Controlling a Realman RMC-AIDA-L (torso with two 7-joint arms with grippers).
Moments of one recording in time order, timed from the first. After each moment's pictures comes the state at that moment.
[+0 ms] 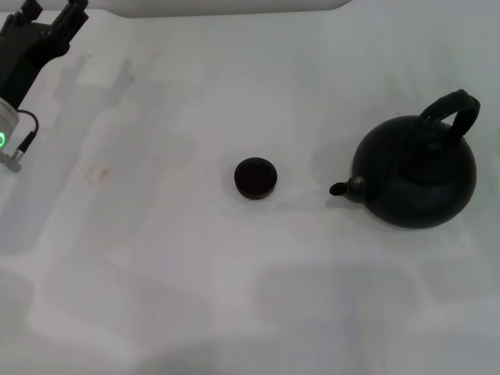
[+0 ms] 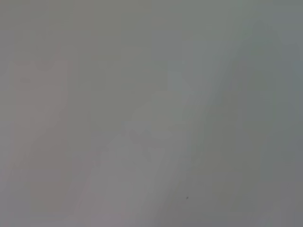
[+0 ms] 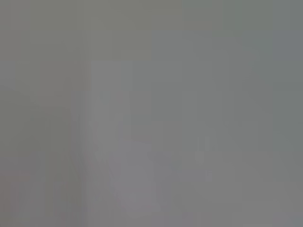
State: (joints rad) left arm -0.44 -2.09 1.45 0.25 -2.93 -1.04 2.40; right arm 0.18 2.03 -1.44 -0.04 -0.16 -1.55 0.32
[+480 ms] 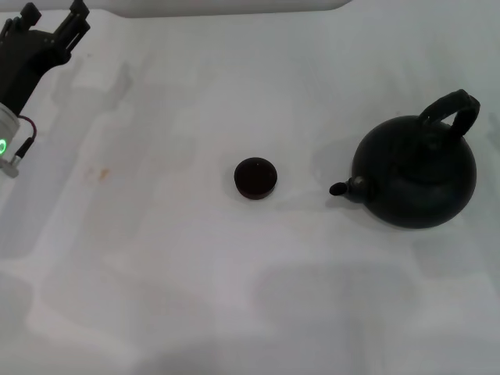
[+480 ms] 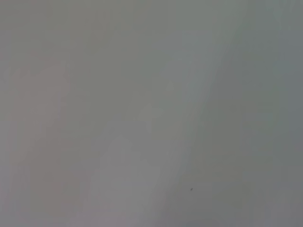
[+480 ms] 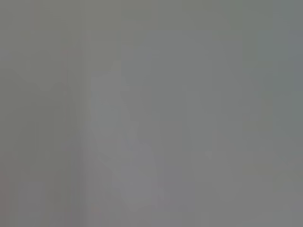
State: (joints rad) left arm -0.44 -2.09 1.45 0.24 -2.93 -1.04 2.48; right arm 0.23 2.03 -1.44 -0.05 -0.15 -1.47 0.35
